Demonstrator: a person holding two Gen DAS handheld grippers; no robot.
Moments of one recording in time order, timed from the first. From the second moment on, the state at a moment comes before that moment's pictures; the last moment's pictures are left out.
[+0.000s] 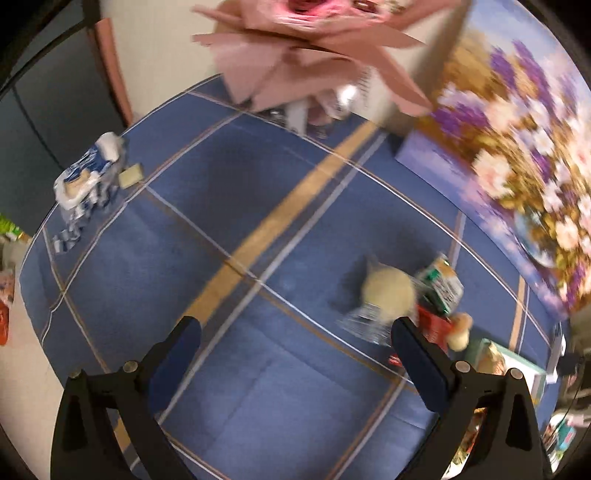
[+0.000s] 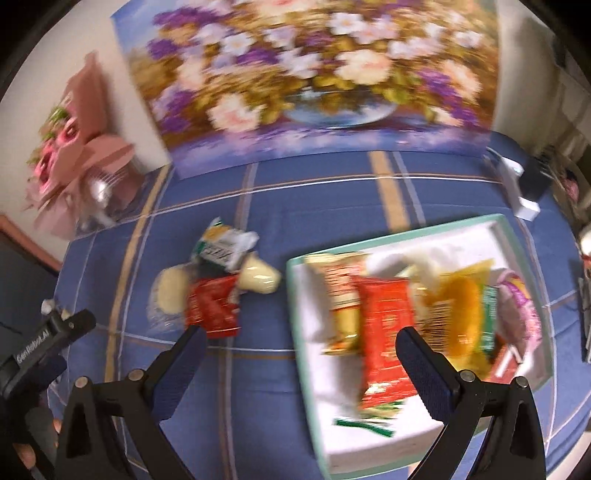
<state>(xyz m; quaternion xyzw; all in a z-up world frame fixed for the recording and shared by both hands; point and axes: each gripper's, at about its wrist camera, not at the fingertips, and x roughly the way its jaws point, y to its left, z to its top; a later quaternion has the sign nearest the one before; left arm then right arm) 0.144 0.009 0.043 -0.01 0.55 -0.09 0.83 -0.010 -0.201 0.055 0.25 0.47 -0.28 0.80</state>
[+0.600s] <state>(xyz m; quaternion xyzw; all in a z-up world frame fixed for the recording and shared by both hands) 0.169 0.012 0.022 -0.03 0.56 -0.13 0.82 0.040 -0.176 0.017 0.25 0.48 -0.26 0.80</state>
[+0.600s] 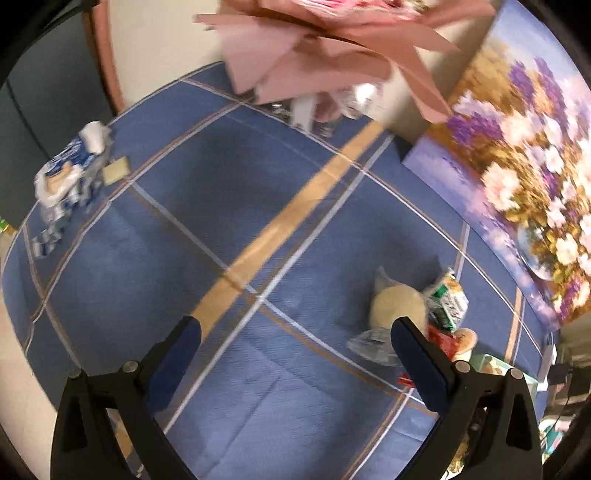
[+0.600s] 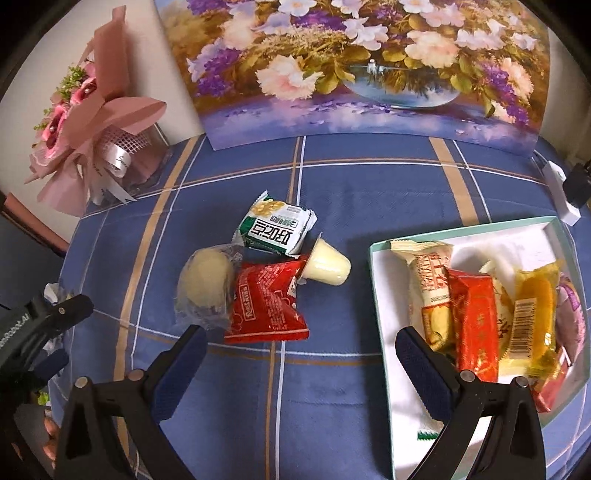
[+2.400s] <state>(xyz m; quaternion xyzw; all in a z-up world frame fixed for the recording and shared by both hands) 0.174 -0.078 -0.048 0.01 0.59 -0.21 0.78 0.091 -0.176 -0.054 0.22 0.50 -0.26 0.79</state>
